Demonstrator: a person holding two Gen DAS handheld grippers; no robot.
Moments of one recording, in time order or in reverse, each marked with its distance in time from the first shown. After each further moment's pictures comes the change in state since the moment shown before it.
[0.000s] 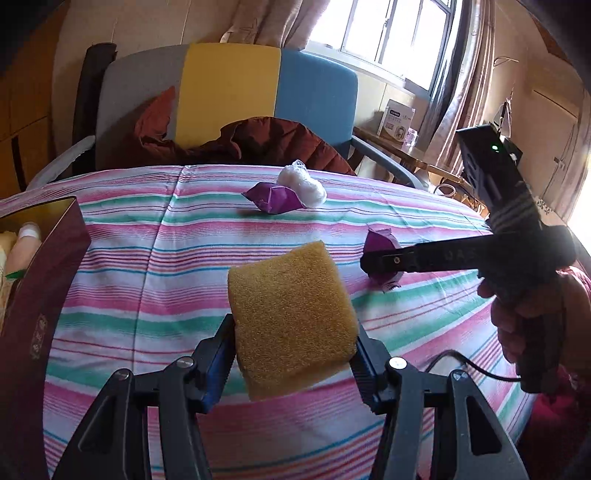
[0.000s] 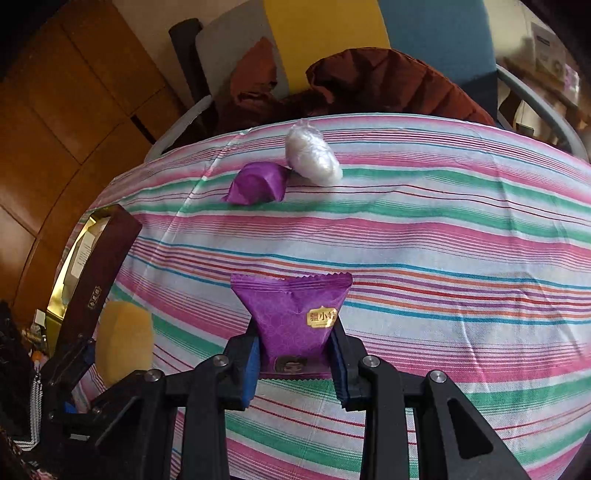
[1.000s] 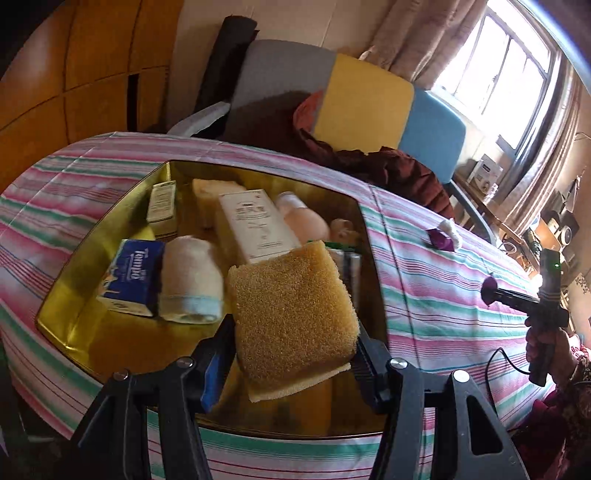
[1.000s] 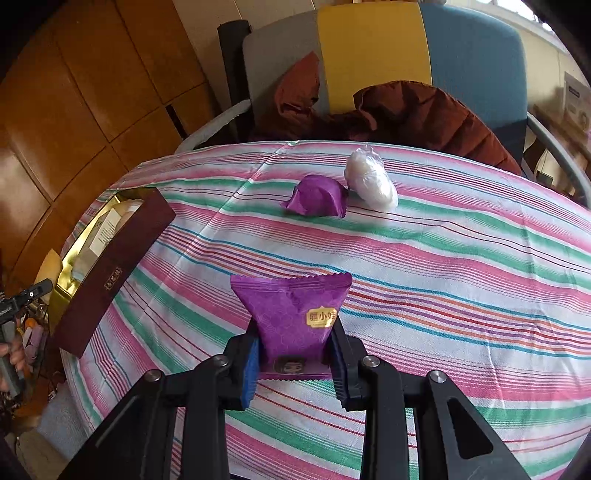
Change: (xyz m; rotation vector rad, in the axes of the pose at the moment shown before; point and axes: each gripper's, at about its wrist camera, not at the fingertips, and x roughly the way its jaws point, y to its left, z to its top) left arm -0.147 0.222 -0.024 -0.311 0.048 0.207; right arm -0.011 0.037 -0.004 -0.145 -0.082 0.018
